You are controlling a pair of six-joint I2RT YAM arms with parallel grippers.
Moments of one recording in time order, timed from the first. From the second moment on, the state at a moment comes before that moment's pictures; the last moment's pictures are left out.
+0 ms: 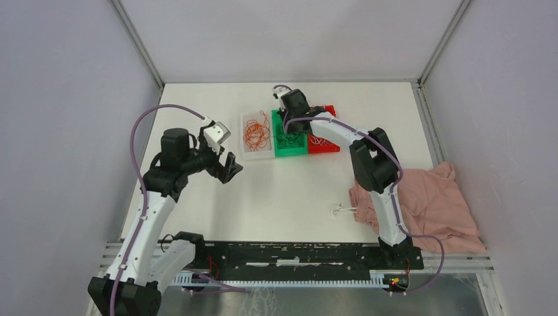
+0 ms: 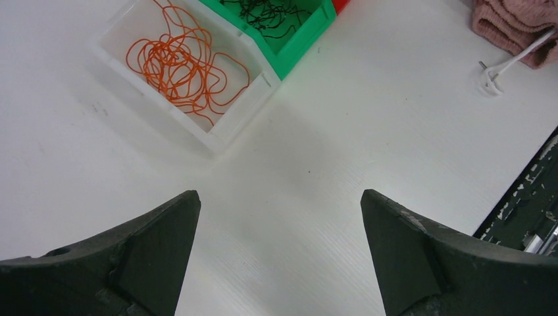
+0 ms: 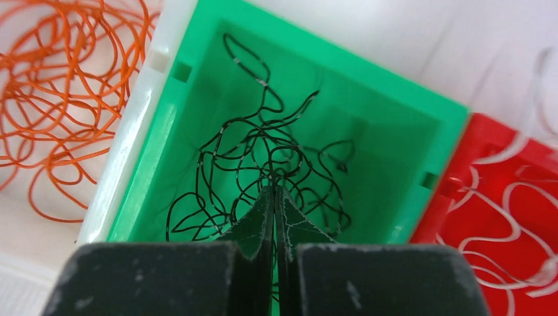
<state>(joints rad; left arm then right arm) -0.15 0.87 0.87 -0.58 0.60 0.35 0.61 2.18 1.75 -0.34 0.14 0.04</state>
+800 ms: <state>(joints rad) -0.05 1.10 1.06 -0.57 0.46 0.23 0.67 2.03 1.86 -0.44 0.28 0.00</state>
